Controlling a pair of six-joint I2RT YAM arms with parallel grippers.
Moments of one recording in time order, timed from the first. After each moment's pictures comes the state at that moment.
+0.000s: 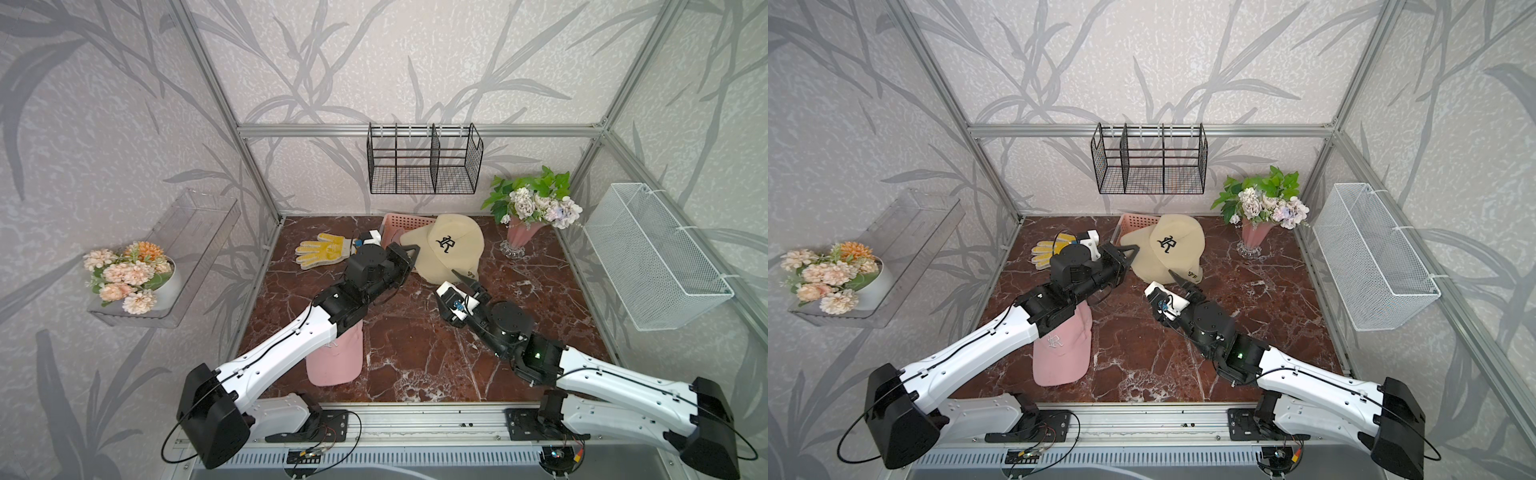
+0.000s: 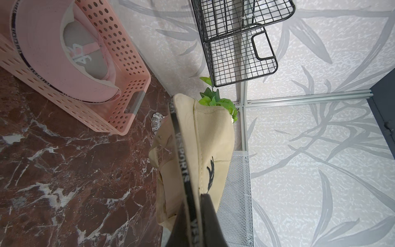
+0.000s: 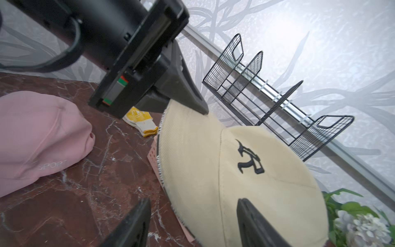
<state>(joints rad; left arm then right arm) -0.70 1.24 1.03 0.00 -0.04 -1.43 1.03 0.98 0.65 0.29 0.47 -0.55</state>
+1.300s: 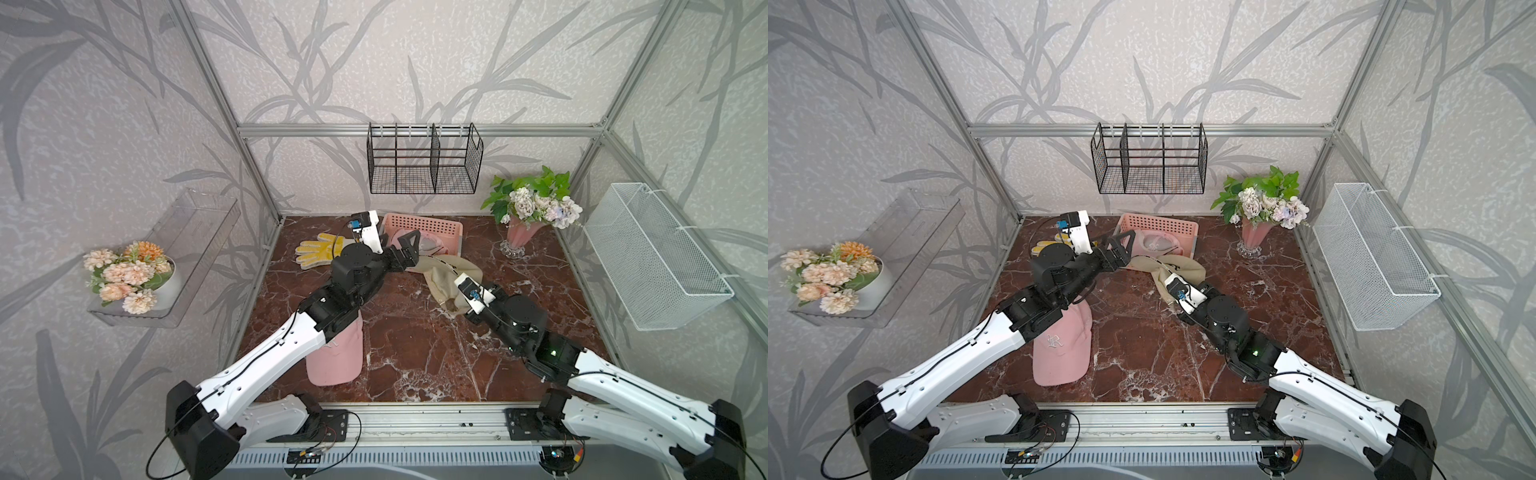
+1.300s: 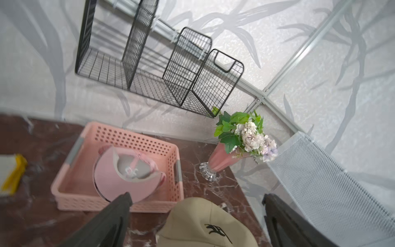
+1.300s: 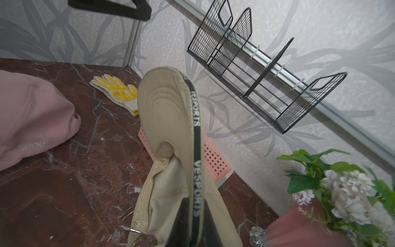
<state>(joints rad) -0.71 1.14 1.08 0.01 -0.19 -0.45 0.87 0.87 0.66 0.03 0.34 -0.39</state>
